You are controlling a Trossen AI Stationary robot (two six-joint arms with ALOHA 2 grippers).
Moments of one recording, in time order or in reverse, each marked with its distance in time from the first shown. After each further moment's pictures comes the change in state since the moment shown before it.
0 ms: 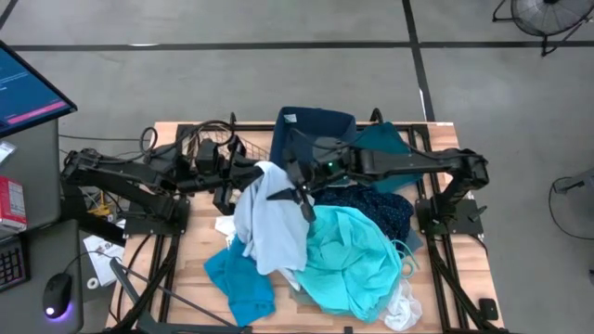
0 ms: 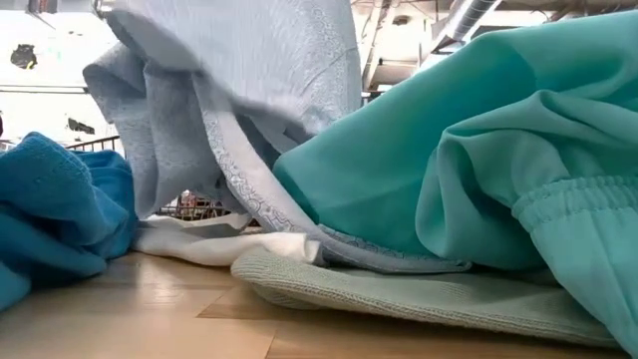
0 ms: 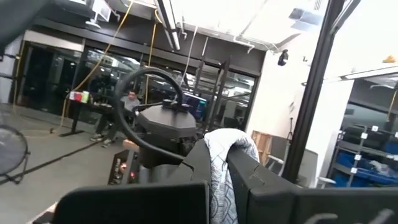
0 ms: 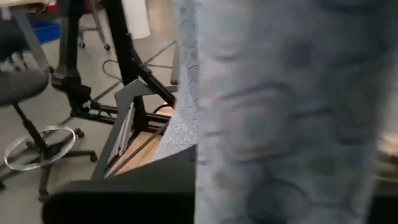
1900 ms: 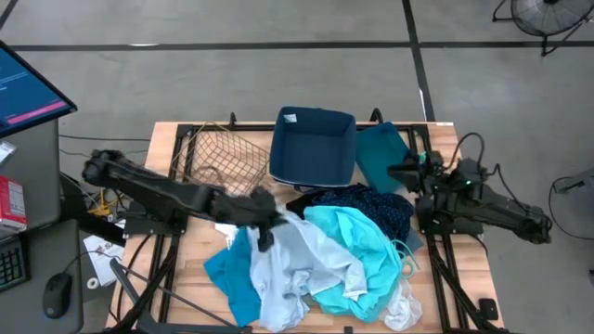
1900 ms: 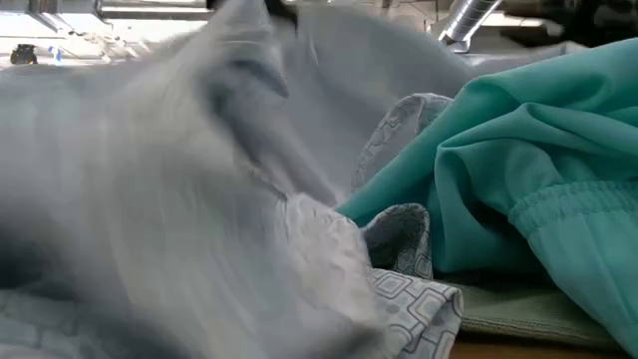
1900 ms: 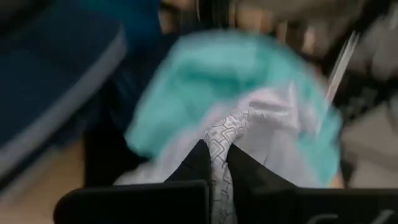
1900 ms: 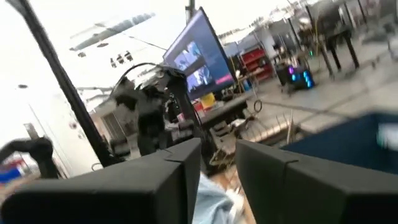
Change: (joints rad) left arm -0.089 0.243 -0.001 -0.650 -0.105 -0.290; right arm -0.314 -1.590 -1.290 0.169 0.122 0.499
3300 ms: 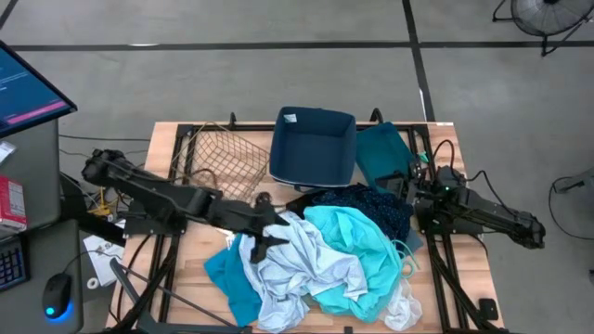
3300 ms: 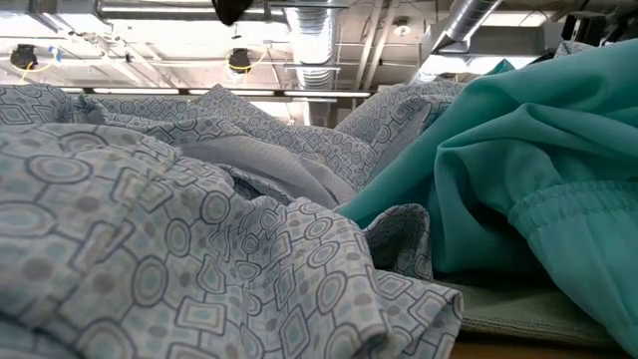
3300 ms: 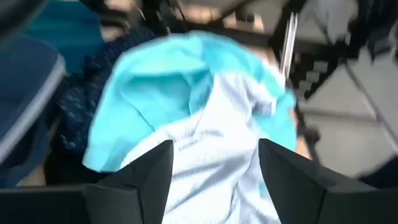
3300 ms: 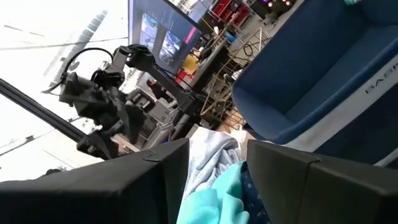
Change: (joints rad) left arm -0.059 0.058 0.033 0.012 0.143 0.182; right arm -0.049 -0.120 -0.244 -0.062 -0.030 0.435
